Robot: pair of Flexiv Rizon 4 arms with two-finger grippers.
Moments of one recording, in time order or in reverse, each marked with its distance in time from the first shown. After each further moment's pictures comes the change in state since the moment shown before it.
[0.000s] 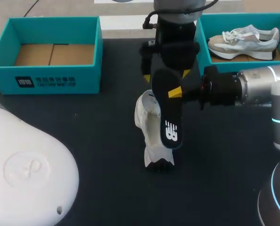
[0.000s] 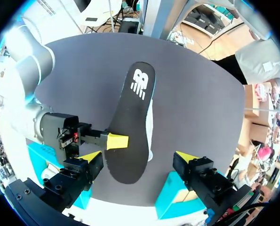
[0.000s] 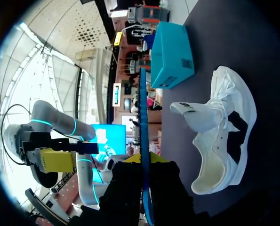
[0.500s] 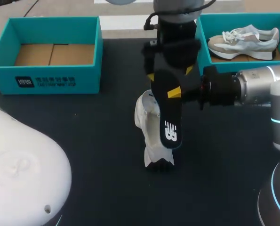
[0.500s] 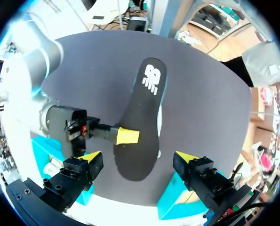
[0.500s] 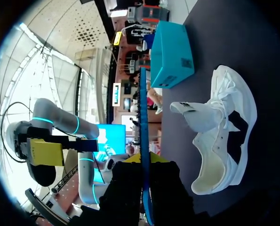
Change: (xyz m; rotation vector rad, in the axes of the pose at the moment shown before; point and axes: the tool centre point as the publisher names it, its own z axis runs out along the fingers) left arm -0.013 0.011 0.003 -0.007 -0.069 -0.050; right arm -0.001 0.000 0.002 0.004 -0.002 0.003
